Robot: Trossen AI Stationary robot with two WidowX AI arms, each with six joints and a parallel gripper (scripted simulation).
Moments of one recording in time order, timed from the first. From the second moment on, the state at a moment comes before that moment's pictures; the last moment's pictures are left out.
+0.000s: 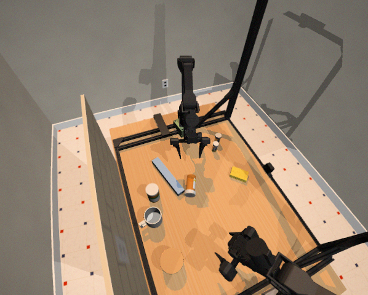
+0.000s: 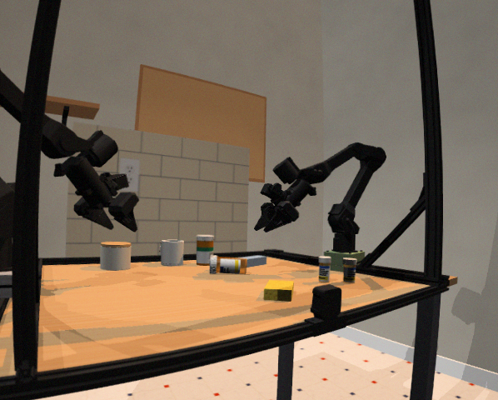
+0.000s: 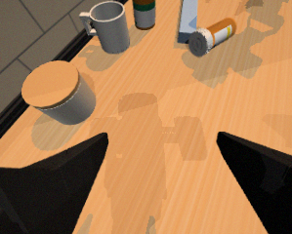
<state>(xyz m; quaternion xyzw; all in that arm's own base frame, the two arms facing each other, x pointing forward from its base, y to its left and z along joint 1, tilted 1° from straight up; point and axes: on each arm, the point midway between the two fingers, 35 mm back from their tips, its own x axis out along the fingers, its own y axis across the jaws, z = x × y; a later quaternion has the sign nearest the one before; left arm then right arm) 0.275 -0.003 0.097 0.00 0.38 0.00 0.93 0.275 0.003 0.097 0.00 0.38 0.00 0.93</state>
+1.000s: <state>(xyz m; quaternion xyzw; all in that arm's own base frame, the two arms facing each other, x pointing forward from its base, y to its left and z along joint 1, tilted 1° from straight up) 0.275 -0.003 0.097 0.00 0.38 0.00 0.93 0.307 -0.002 0.094 0.02 0.50 -0.02 0.86</state>
